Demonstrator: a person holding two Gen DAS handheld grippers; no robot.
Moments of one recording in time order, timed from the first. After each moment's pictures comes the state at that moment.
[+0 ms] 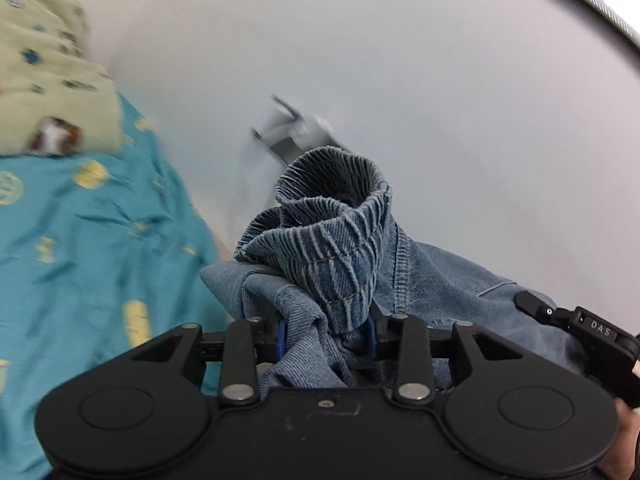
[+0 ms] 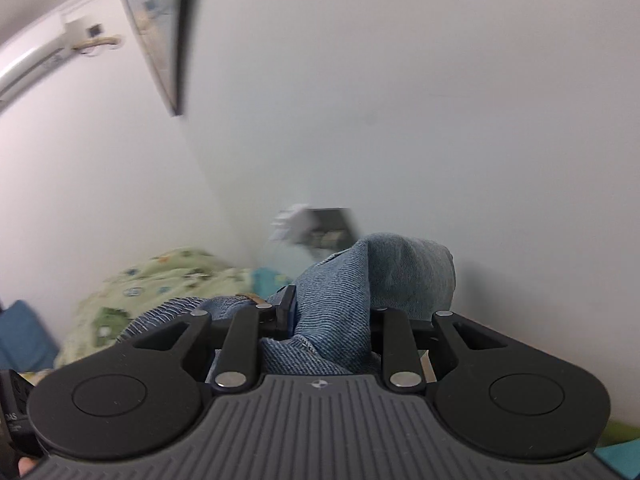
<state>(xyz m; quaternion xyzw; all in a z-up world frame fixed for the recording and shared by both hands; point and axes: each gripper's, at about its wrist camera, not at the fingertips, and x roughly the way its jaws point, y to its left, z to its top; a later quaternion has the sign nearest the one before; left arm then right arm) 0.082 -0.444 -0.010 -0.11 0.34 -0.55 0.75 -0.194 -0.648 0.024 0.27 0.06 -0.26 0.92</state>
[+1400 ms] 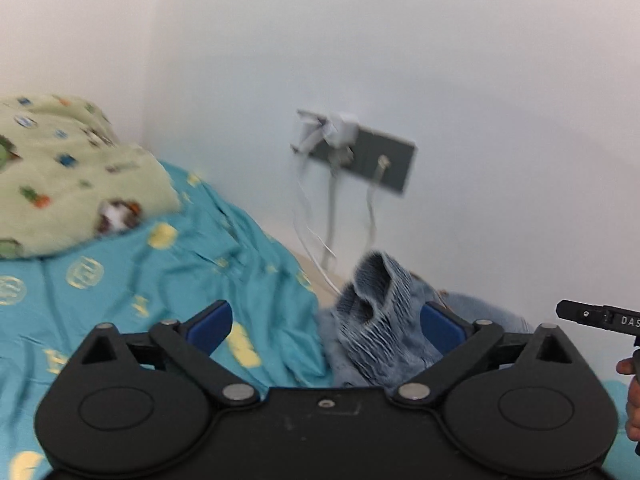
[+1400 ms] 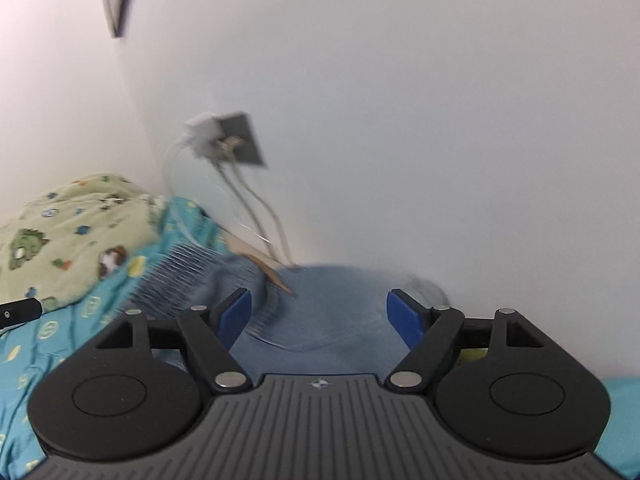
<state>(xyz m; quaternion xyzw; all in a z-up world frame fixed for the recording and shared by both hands) 0.030 -0.390 0.030 0.04 0.24 -0.47 0.85 -0.196 -0.630 -0.033 0.22 0.16 -0.32 0.91</state>
